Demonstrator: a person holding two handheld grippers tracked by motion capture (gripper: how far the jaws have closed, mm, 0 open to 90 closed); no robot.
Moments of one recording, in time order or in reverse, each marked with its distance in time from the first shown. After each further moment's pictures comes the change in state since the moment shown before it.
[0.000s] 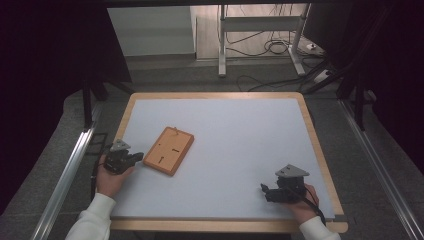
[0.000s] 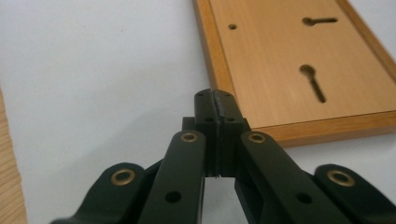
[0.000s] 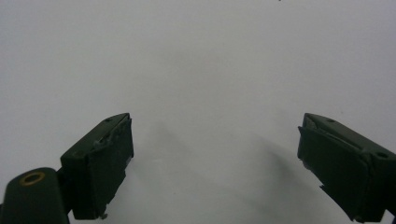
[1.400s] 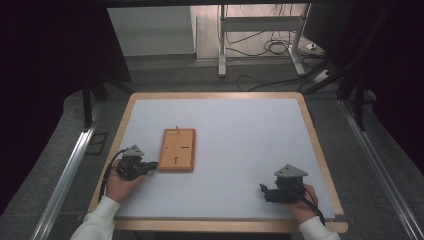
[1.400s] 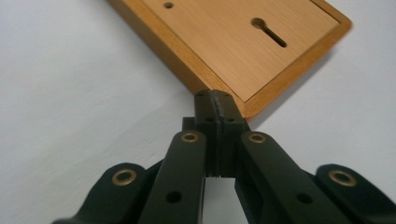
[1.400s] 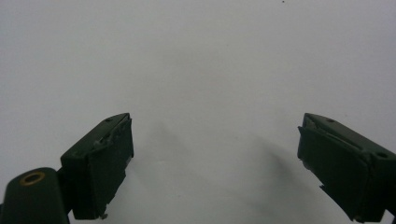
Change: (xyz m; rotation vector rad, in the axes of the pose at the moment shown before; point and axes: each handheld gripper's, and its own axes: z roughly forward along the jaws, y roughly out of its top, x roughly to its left) left arm -0.040 0.004 0.012 0.047 -0.193 0.065; right arm 0.003 0.001 0.001 0.002 0.000 -0.006
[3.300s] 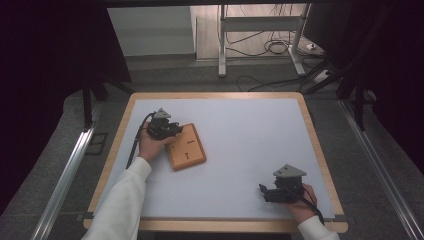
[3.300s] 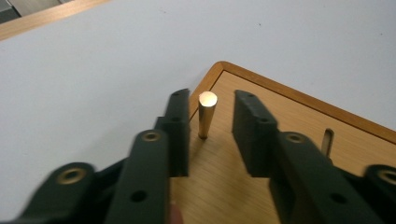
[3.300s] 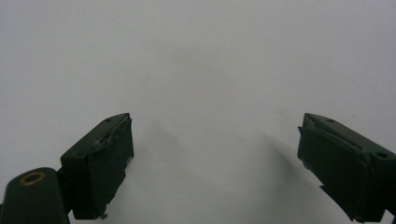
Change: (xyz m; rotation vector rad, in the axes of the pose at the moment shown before) left arm 0.045 0.112 0.087 -0.119 0.055 0.068; right arm 0.000 -0.001 0.003 0.005 0.004 -0.007
